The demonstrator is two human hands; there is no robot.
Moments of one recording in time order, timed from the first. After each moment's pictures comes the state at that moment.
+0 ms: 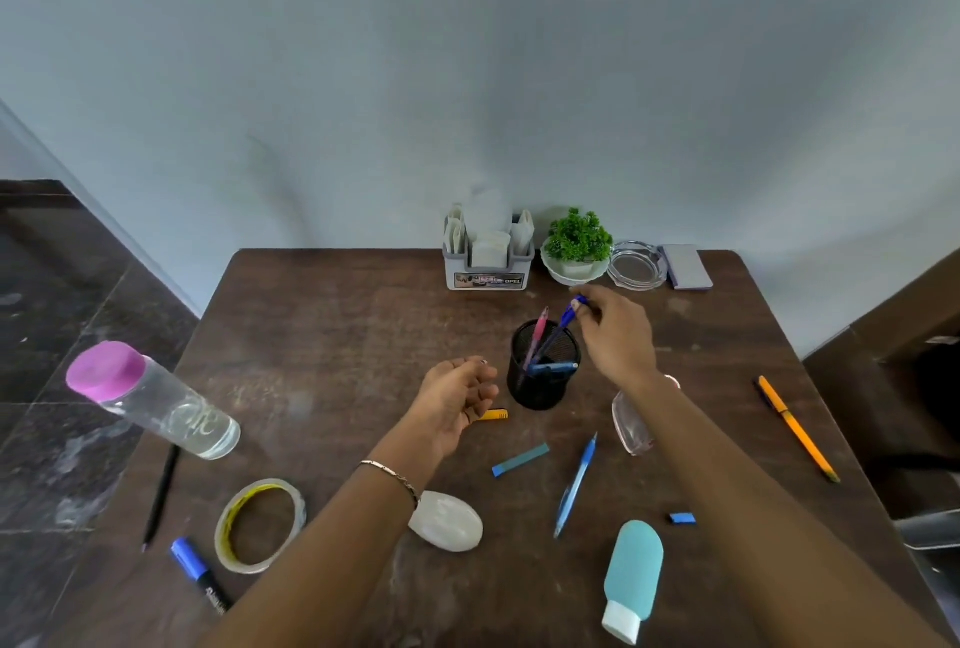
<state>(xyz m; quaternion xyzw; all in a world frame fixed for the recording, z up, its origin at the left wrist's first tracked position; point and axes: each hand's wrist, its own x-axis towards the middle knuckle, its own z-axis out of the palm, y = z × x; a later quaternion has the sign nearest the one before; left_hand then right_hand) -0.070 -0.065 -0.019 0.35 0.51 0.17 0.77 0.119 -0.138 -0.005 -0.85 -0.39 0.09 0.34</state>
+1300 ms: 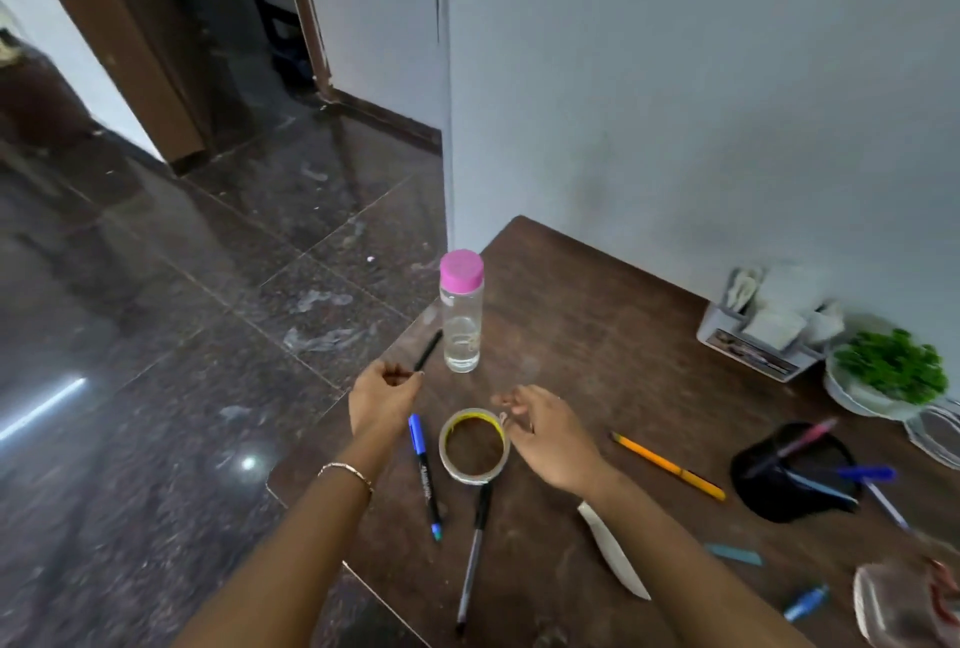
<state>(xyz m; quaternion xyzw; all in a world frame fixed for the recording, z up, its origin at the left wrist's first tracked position) -0.364 -0.030 -0.050 0.38 0.78 0.35 0.36 -0.163 -0.064 -0.036 -0.61 -0.69 0.35 0.17</state>
